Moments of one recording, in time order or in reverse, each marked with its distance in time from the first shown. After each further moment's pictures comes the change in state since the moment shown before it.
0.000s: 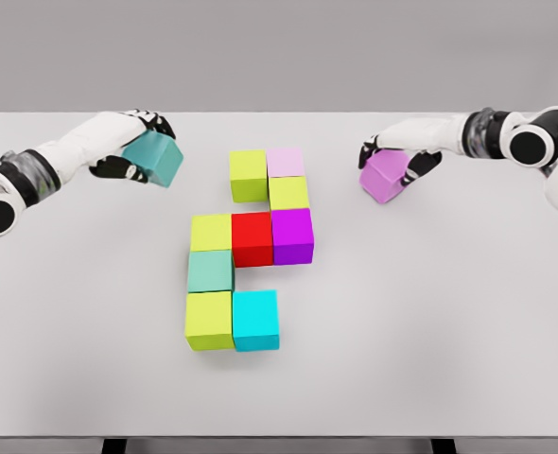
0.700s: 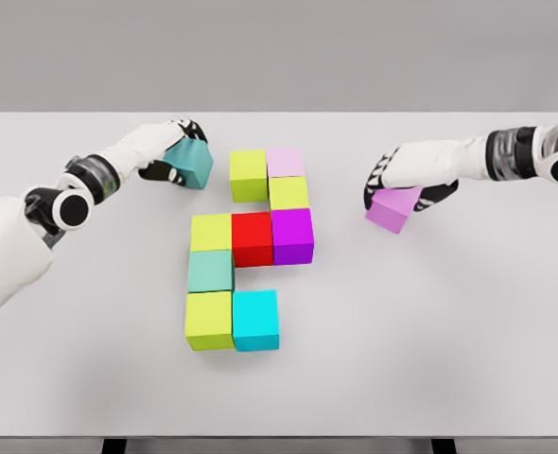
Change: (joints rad) left arm -0.032 -0.236 -0.020 0.206 -0.045 0.131 0.000; right arm -0.003 -0.196 0.094 -0.300 -0.009 -0.199 0.000
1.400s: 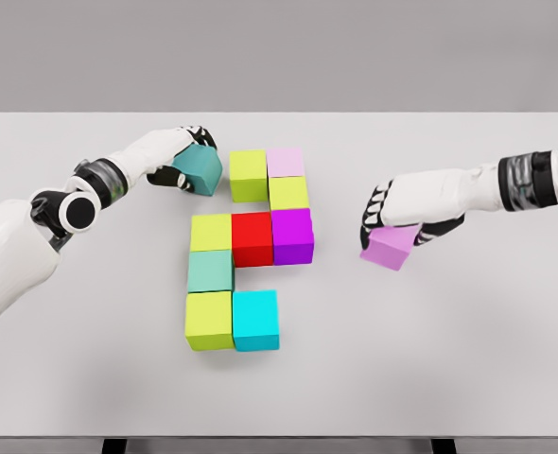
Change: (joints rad) left arm 0.003 -0.008 -0.010 -0.019 0.022 0.006 -0.022; right arm 0.000 -0.142 0.074 -0.258 -0.117 -0.001 0.000
